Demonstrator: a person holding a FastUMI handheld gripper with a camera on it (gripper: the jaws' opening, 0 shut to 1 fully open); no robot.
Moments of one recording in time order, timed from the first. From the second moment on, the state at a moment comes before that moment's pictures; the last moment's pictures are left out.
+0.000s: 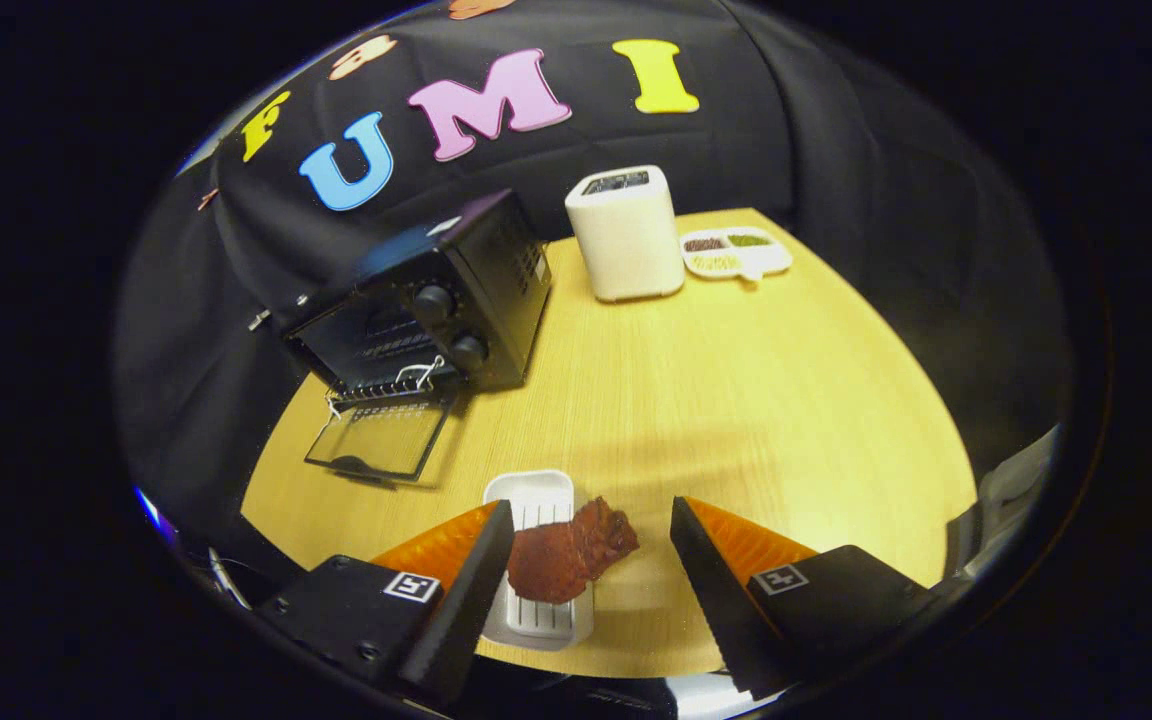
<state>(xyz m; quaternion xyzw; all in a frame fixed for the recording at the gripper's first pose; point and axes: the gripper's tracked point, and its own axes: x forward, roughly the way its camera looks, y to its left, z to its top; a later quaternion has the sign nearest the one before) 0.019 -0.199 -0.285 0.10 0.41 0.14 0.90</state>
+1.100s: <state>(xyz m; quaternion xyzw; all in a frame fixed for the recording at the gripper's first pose) 0.031 -0.190 -0.227 0.17 0.41 0.16 0.88</state>
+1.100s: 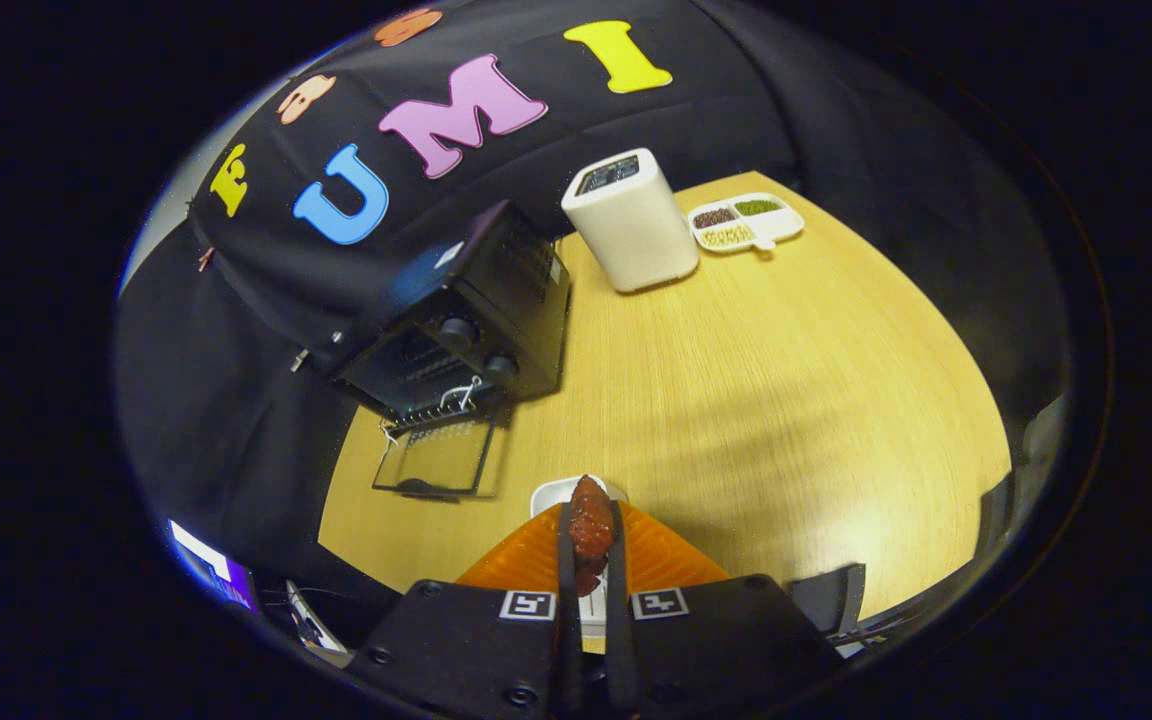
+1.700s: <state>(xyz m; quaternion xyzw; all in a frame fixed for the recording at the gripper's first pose) 0.018 -0.053 -0.135 0.23 0.28 0.08 0.93</state>
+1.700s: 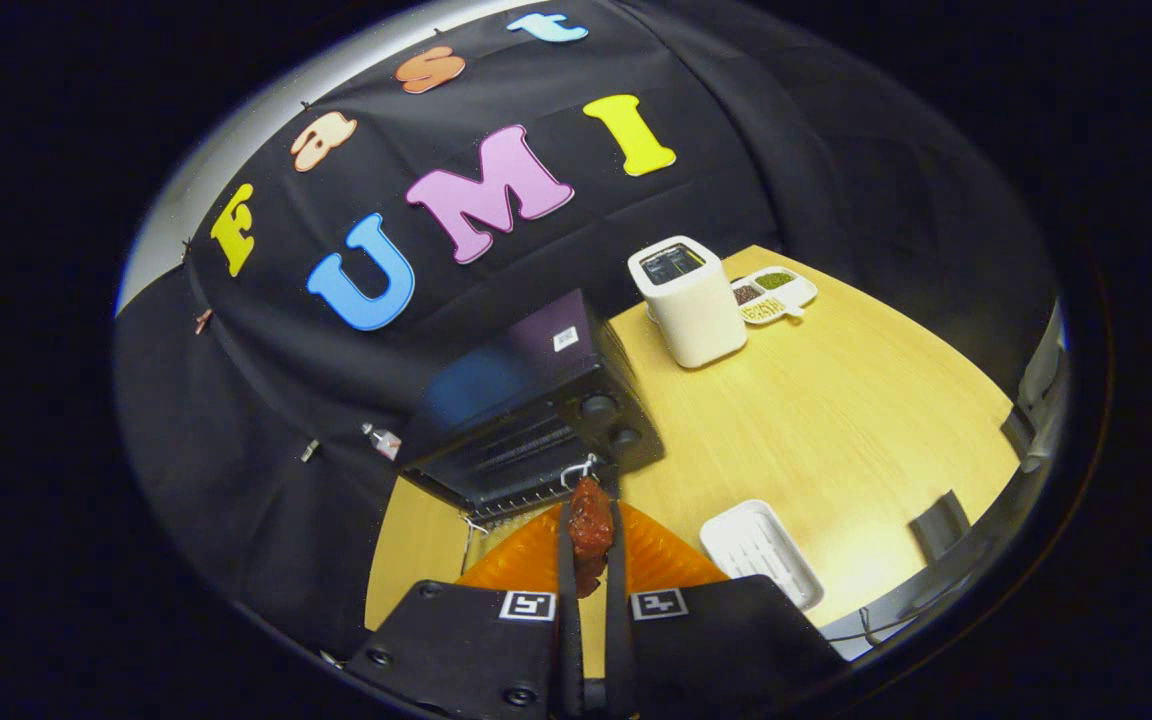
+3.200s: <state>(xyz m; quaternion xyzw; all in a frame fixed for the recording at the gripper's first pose) 0.166 0.126 -0.252 0.29 0.09 0.03 0.95</state>
